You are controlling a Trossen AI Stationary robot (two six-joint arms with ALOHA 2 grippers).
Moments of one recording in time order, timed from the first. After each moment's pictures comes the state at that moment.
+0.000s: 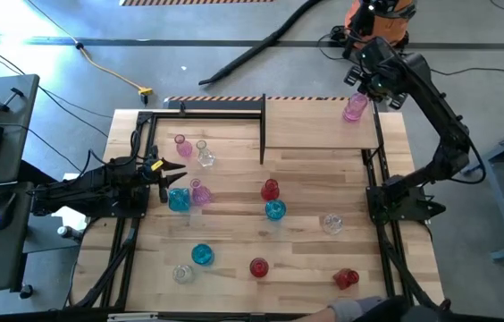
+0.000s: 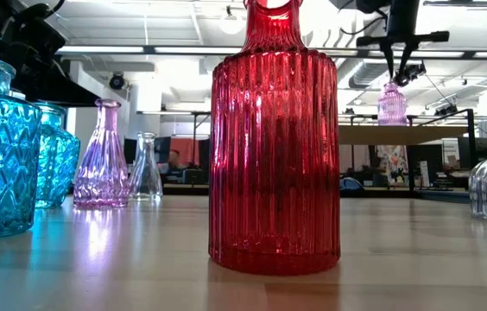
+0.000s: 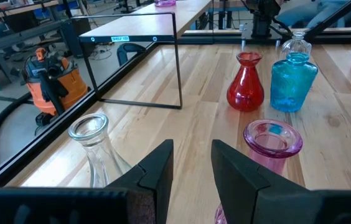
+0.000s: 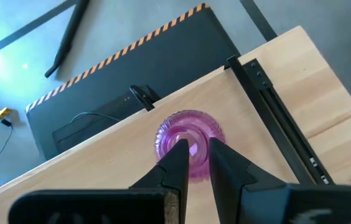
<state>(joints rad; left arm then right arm) 0.17 0.00 0.16 -0.41 -0.16 0.07 -0.97 1.42 1.72 -1.44 0.33 1.03</state>
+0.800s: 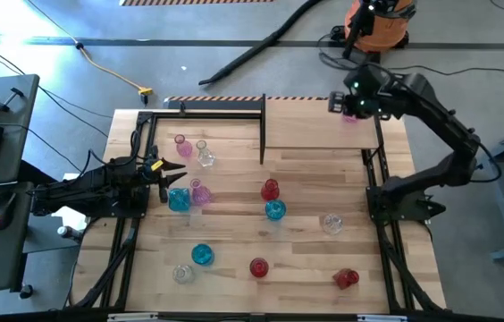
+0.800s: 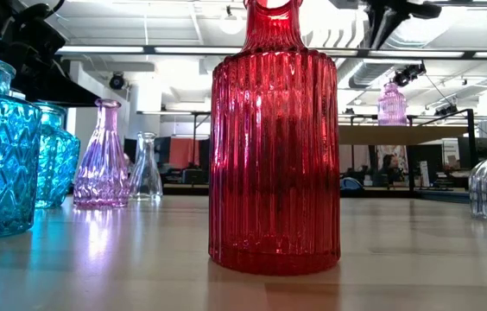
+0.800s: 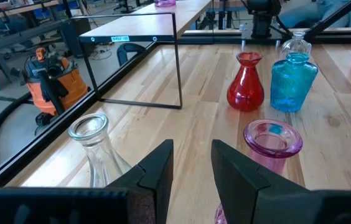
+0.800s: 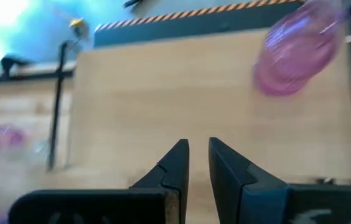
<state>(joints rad) 0.17 0.00 0.16 -0.41 -0.16 0.07 -0.54 1.33 1.74 -1.46 0.26 0.99</state>
